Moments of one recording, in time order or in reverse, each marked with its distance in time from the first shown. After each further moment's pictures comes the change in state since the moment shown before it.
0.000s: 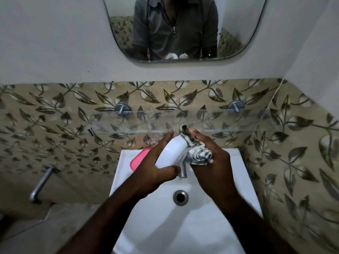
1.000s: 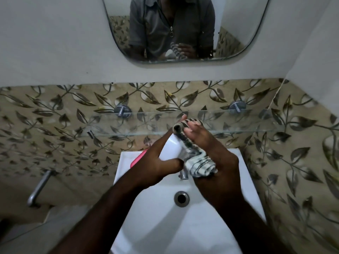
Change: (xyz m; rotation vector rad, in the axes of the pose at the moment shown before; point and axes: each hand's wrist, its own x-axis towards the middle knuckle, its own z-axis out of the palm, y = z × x) left_hand 0.018 0.023 -0.007 0.024 -0.087 0.181; right_hand 0.004 -0.027 0.006 -0.145 -0.014 -0.307
